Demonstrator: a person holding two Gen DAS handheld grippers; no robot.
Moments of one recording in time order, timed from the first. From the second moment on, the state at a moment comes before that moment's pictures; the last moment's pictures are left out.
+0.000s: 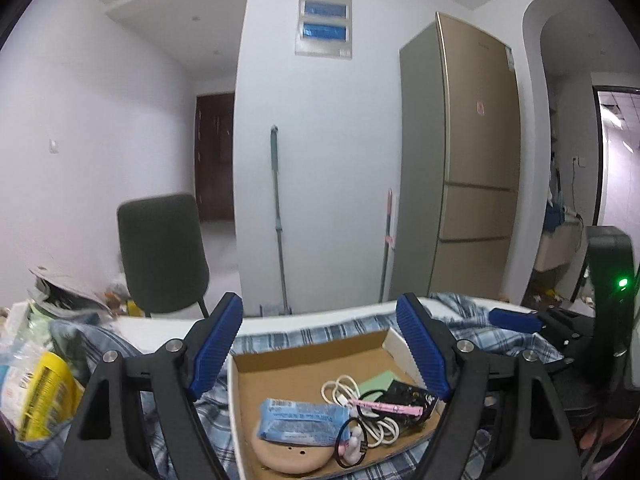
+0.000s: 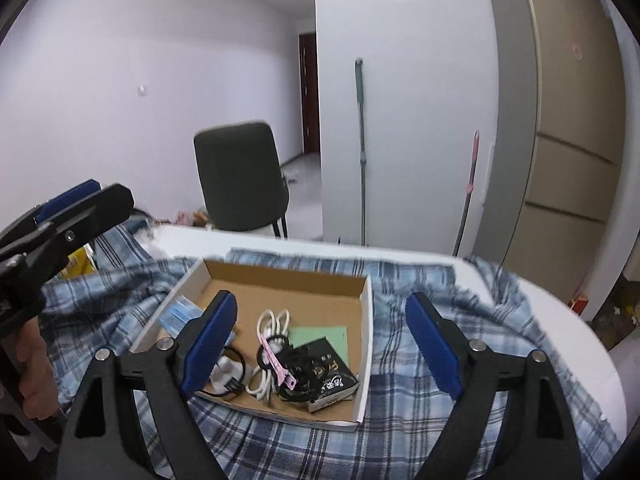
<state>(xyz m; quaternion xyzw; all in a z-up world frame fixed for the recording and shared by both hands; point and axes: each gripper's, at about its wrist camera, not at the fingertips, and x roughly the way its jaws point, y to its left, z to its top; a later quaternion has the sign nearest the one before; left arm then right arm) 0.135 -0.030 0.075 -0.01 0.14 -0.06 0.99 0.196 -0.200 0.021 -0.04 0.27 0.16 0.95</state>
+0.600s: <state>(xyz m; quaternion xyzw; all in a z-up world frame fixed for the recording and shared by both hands) 0.028 -0.005 0.122 0.00 0.02 -0.05 1.00 0.091 -0.213 0.119 -0.01 0.09 0.14 0.99</state>
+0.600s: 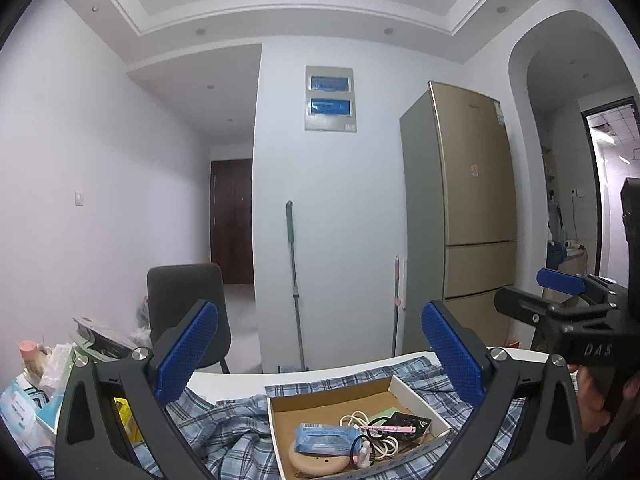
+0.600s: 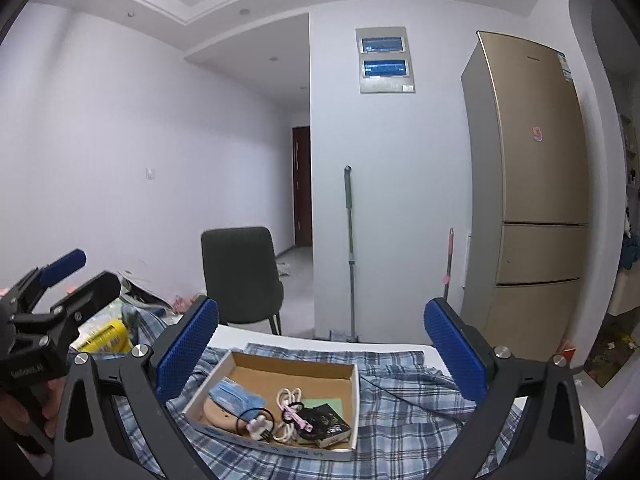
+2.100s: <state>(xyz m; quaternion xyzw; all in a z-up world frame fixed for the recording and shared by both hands) 0.037 0.021 0.015 -0.02 0.08 -0.01 1.00 0.086 -0.229 0.010 -0.03 0.09 0.12 0.99</state>
